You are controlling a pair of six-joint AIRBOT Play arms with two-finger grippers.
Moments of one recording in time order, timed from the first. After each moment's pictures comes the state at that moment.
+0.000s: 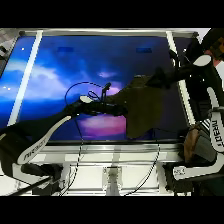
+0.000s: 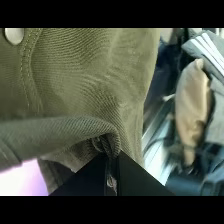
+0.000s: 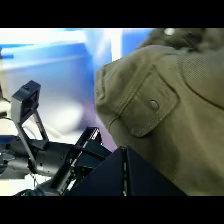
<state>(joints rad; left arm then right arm) -0.58 -1.64 1.06 0.08 -0.81 -0.82 -0.12 -1.54 1.41 -0.73 1.38 1.43</state>
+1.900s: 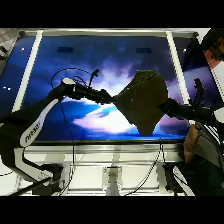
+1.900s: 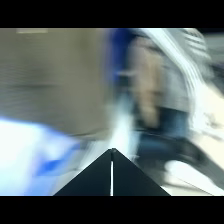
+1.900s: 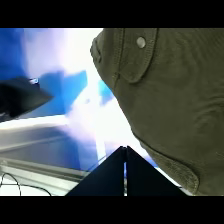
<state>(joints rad) -0.27 -1.72 1.27 0.31 -1.27 -0.95 -0.16 -0.74 0.72 -0.83 1.13 1.55</state>
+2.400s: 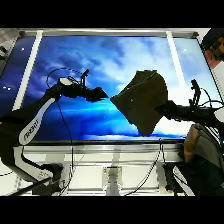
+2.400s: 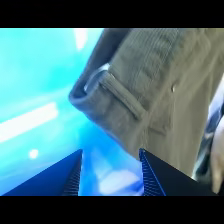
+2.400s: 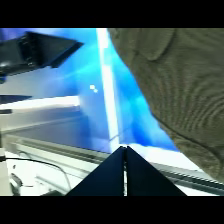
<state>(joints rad) -0.24 -1.73 1.27 0.49 -1.00 -1.17 -0.16 -0.74 0.72 -0.75 1.21 1.53</state>
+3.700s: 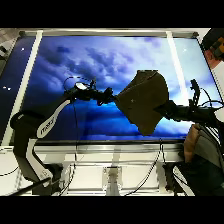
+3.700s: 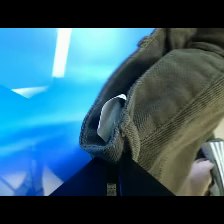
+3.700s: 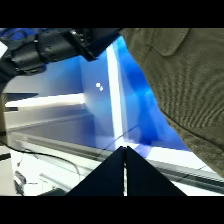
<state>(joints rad) -0.37 -1.89 1.37 0.38 -0.86 -1.41 -0.16 -0.74 0.72 -0.76 1.21 1.53</state>
